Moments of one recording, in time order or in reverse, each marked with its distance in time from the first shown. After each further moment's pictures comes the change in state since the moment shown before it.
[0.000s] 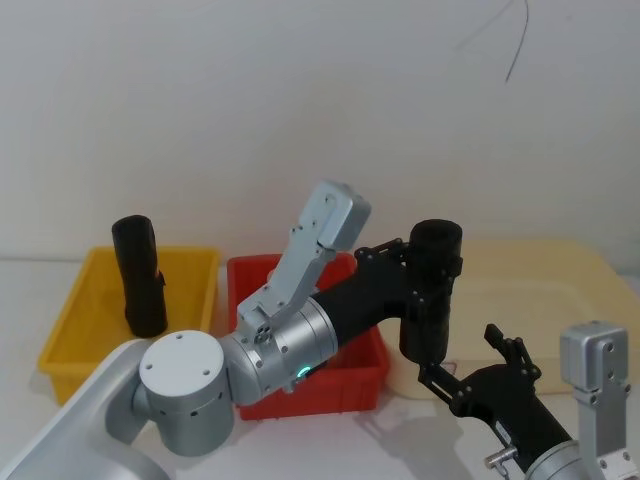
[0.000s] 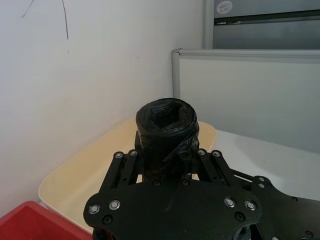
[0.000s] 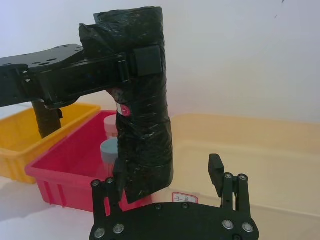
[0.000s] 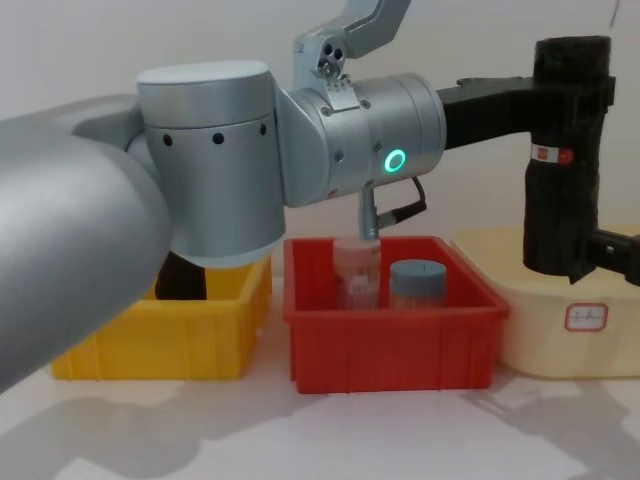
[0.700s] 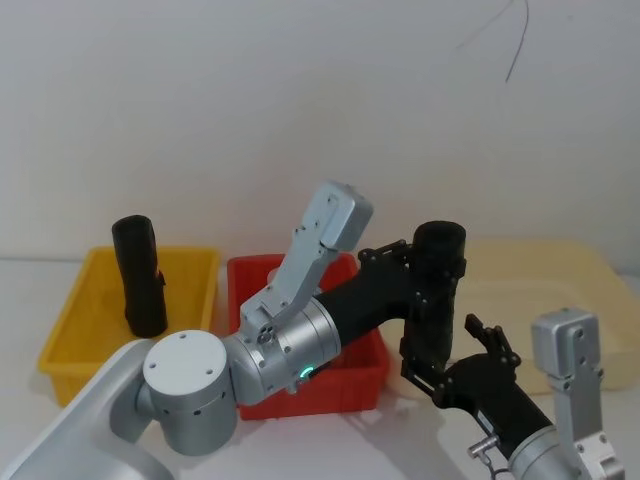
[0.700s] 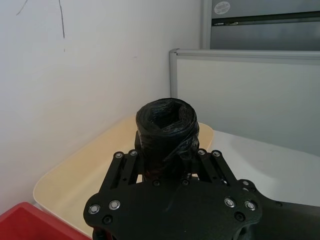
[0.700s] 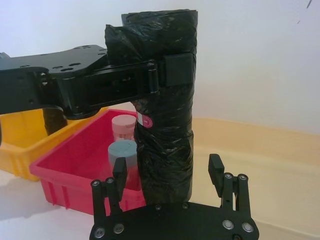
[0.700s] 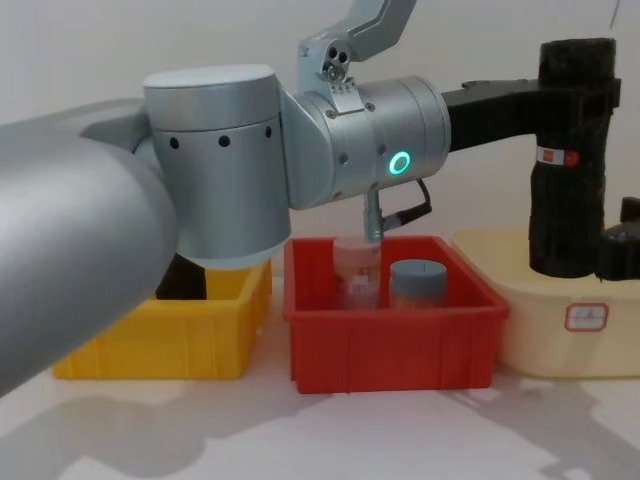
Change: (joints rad) left arm -0.008 -0.005 0.006 0.017 -0.013 -0.005 -0.008; right arm 0.055 -0.006 -0.027 0.034 -0.042 0.017 0.029
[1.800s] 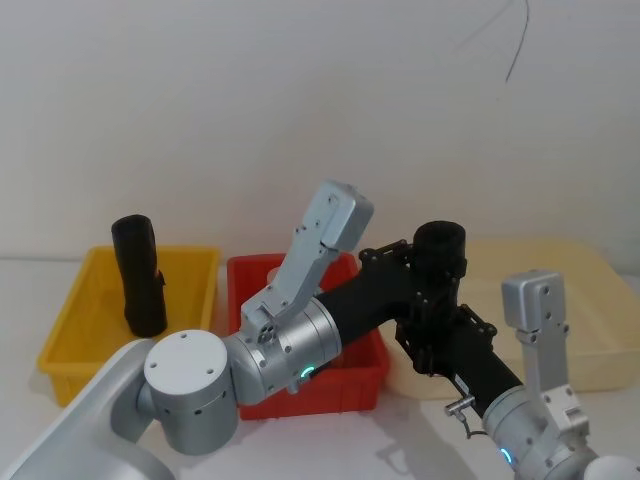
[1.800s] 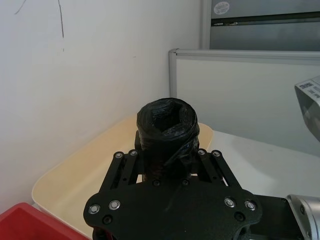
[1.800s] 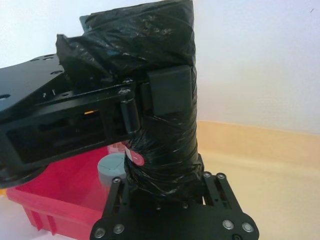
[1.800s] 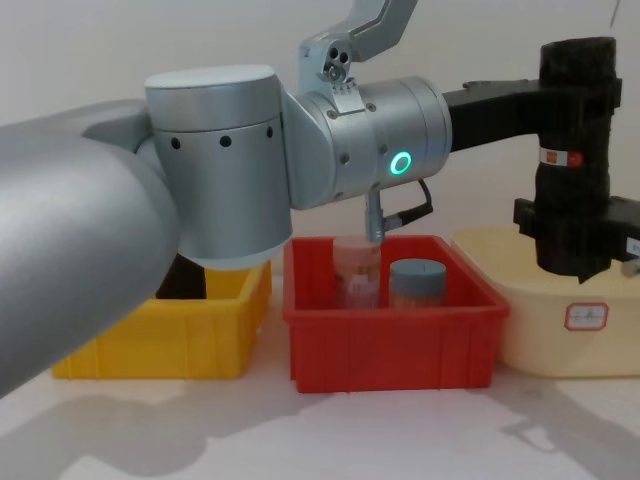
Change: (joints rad) left arm -0.002 -0.001 0.001 0.004 -0.003 -0.001 -0.002; right arm 0.138 -0.076 -0.001 0.131 -0.013 0.057 0.026
